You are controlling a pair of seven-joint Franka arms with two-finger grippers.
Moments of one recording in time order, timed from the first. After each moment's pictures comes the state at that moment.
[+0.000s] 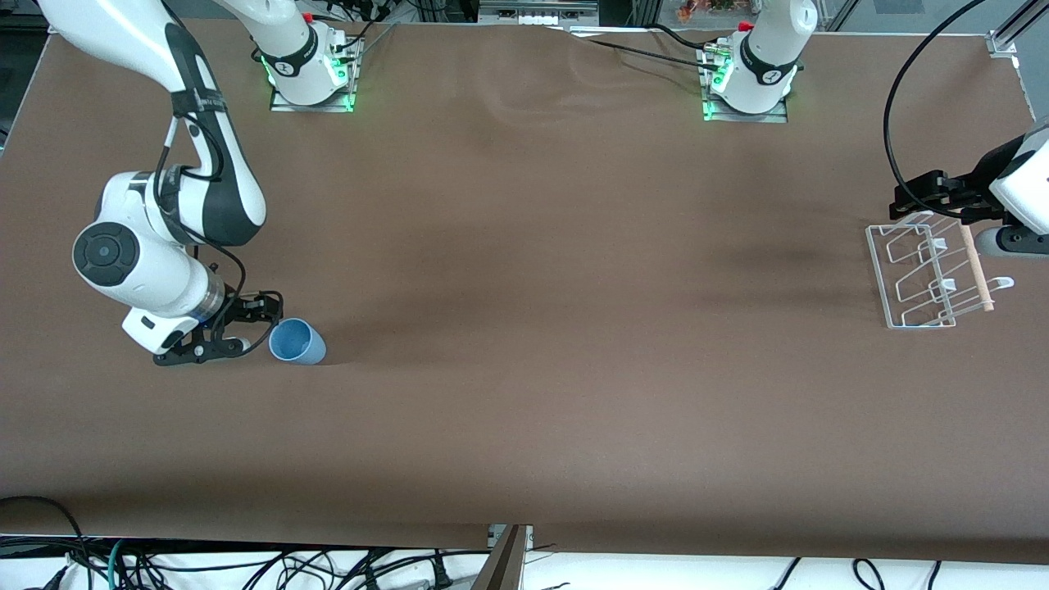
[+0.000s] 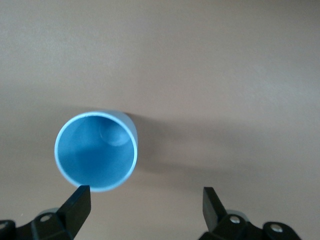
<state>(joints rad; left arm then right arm) 0.06 0.14 -0.05 -1.44 0.00 1.41 0.04 0.22 0.45 -0.15 -1.77 0.00 2.20 -0.09</state>
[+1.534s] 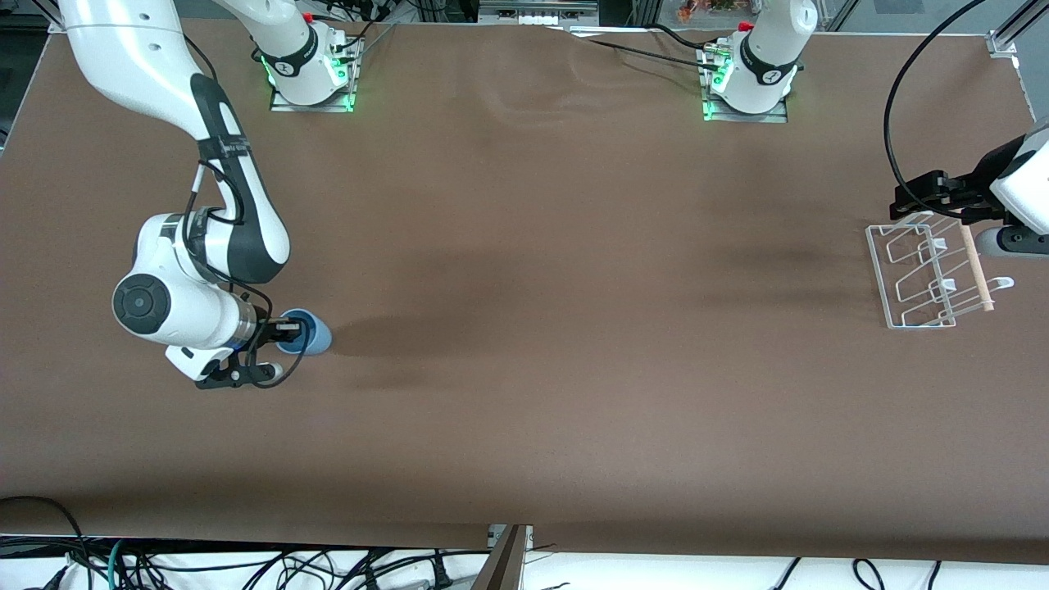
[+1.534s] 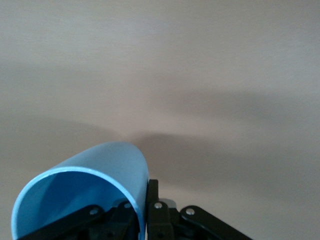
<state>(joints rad) 0.06 0.14 -0.05 -1.44 0.00 1.41 0.04 0.23 0.59 -0.09 -1.55 0.14 1.99 -0.01</state>
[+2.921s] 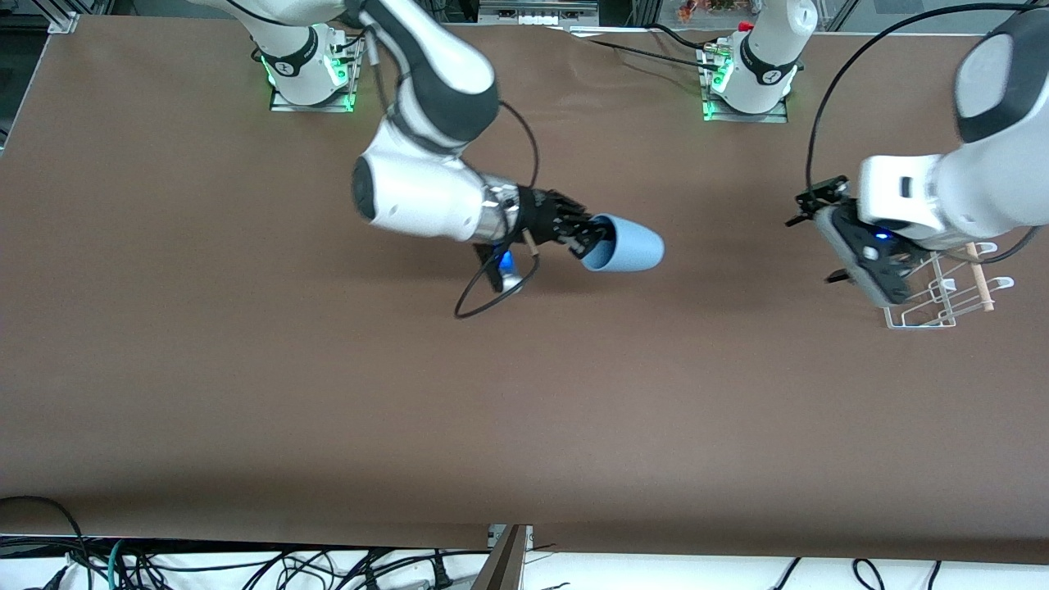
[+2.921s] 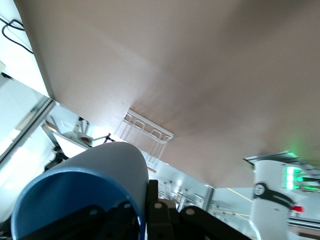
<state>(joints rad) -0.04 0.25 -0.13 -1.44 -0.18 1.58 0.88 0.66 0.60 0.12 -1.35 1.04 2.35 1.11</state>
